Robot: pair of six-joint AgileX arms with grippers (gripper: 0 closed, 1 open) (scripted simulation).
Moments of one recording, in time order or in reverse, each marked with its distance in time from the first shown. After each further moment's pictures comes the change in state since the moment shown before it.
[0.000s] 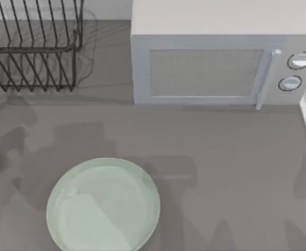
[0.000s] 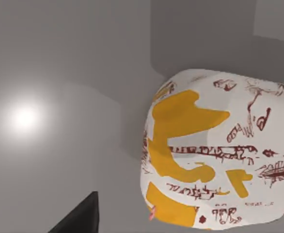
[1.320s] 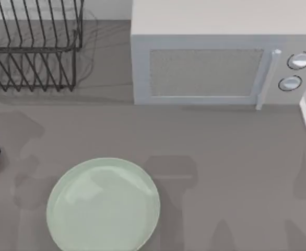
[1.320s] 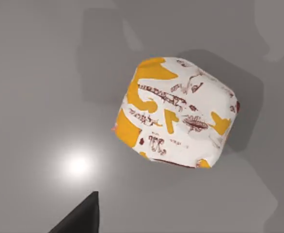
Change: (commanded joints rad) left arm -0.047 -0.623 -0.474 0.295 -0.007 -0.347; right arm 0.000 0.000 0.000 0.000 0.000 0.000
